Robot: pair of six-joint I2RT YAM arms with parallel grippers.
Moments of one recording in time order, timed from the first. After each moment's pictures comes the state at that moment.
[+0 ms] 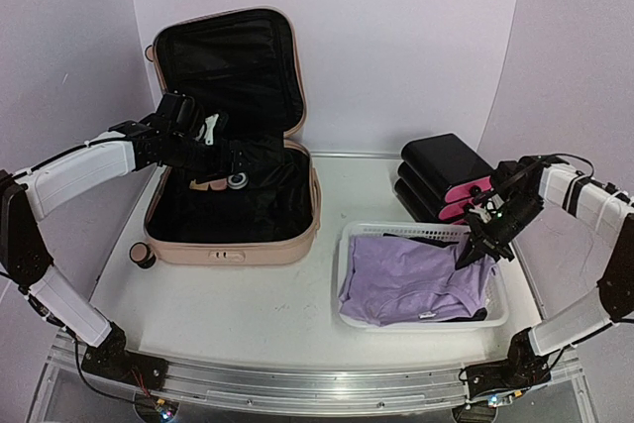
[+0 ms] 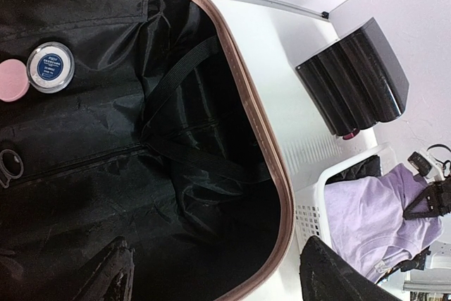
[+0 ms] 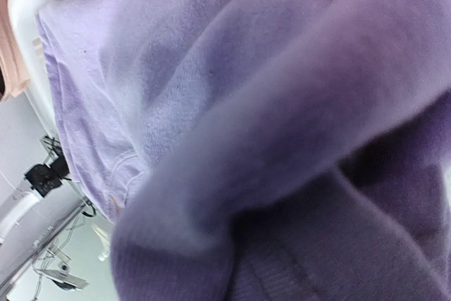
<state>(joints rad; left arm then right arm) -0.48 1.51 1.33 -0.51 0.30 -0.44 0.14 1.36 1.03 -1.27 -0.59 0.34</state>
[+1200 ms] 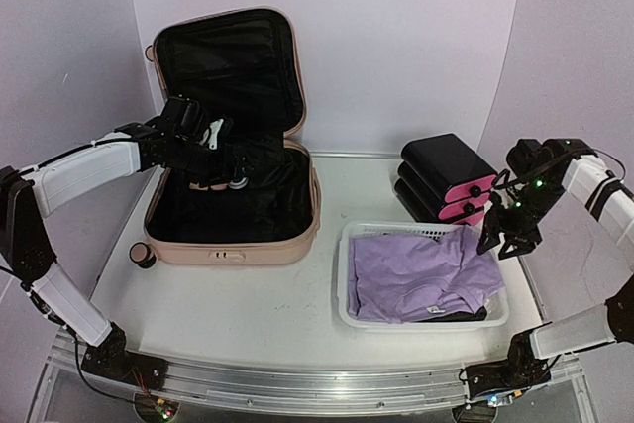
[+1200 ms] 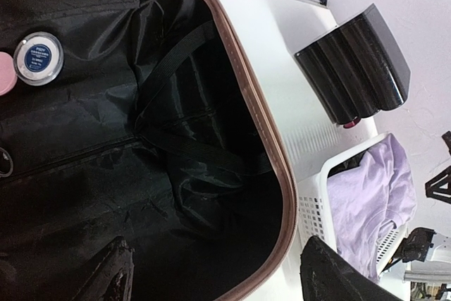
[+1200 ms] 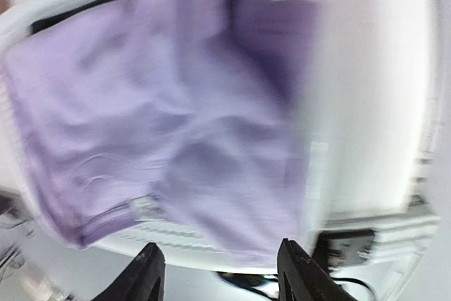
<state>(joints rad) -0.49 1.54 1.33 -0.52 0.33 -0.42 0.15 1.25 1.18 -1.41 -0.19 0.28</state>
